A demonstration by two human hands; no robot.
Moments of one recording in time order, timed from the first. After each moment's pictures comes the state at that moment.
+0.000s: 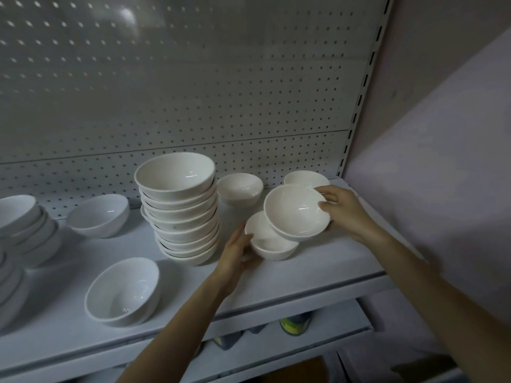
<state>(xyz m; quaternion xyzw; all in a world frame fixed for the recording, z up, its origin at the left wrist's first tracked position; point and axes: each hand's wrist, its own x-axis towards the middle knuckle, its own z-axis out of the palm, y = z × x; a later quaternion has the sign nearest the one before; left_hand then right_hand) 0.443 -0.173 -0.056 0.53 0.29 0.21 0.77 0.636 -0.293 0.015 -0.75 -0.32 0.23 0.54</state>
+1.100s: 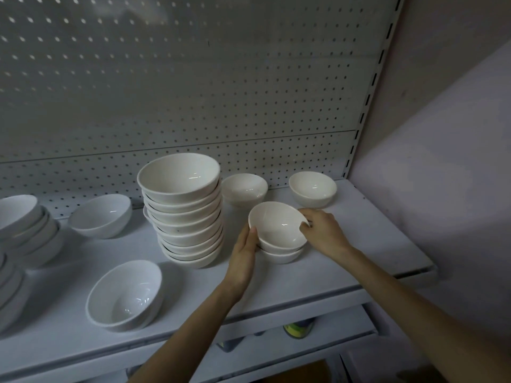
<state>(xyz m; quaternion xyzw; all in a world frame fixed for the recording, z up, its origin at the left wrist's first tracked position) 0.448 -0.183 -0.056 0.63 0.28 0.28 0.67 0.608 -0.265 -0.024 -0.85 -0.41 0.11 0.31</state>
